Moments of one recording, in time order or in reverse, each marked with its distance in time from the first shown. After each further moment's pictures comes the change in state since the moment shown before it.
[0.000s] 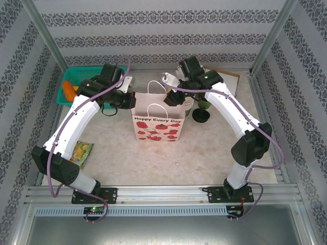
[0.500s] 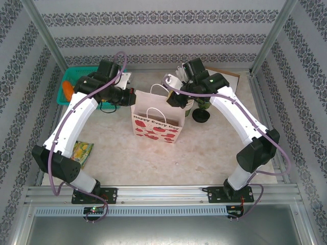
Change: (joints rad) left arm 0.028 0.032 0.066 -0.026 0.082 -0.002; right arm 0.008 -0.082 -0.056 -0.006 -0.008 0.042
